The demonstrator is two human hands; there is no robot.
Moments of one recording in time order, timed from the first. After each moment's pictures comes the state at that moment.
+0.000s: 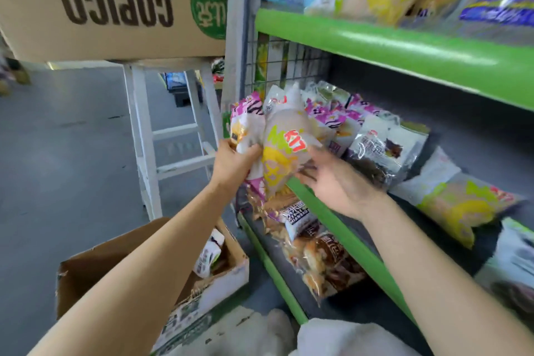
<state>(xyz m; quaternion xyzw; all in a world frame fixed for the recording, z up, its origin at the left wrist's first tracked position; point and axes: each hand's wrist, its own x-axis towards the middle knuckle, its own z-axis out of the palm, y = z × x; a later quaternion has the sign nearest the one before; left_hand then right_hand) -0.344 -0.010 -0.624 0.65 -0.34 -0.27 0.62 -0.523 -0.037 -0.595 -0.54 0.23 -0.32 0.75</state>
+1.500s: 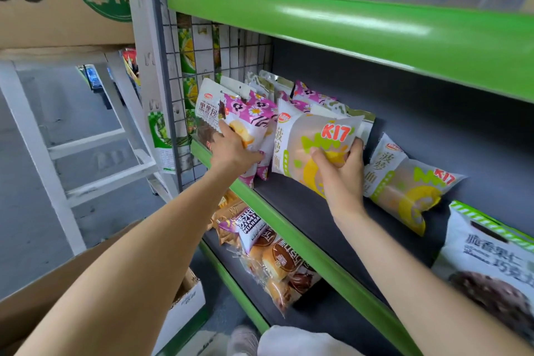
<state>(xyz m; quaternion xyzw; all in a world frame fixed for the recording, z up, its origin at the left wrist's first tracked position) -0.402 -0.141 -0.641 0.76 -0.52 -0.19 0.34 -0.583 -0.091 -0.634 -0.54 0.50 -0.59 0.33</state>
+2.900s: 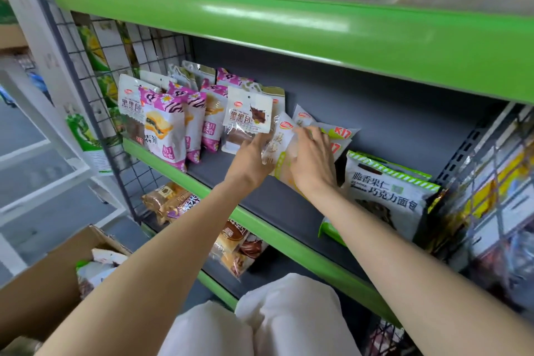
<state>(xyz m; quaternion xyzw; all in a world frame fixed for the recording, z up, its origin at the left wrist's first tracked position) -0.561 -0.080 -0.645 0.60 -0.72 -0.21 0.29 -0.682 -0.041 -0.616 -0.68 0.68 -0.26 0.01</state>
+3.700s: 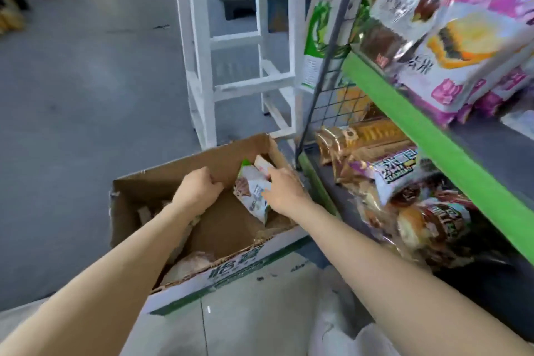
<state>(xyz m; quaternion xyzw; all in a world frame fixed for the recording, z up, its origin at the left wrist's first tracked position) -0.169 0.075 -0.833 0.90 -0.33 -0.24 0.16 -0.314 -0.025 -0.832 -0.86 0.41 0.05 0.31</state>
